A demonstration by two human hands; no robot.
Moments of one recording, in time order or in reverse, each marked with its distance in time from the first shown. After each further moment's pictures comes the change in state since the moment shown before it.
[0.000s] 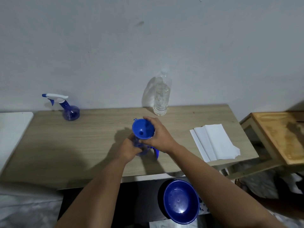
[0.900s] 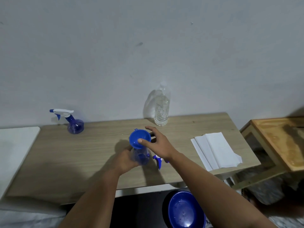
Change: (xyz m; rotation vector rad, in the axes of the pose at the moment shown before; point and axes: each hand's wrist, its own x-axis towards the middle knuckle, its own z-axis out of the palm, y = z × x) left_hand -0.018 0.003 -0.038 0.215 -0.133 0.065; right_hand 0.001 -0.016 -0.003 0.200 -0.007 0.175
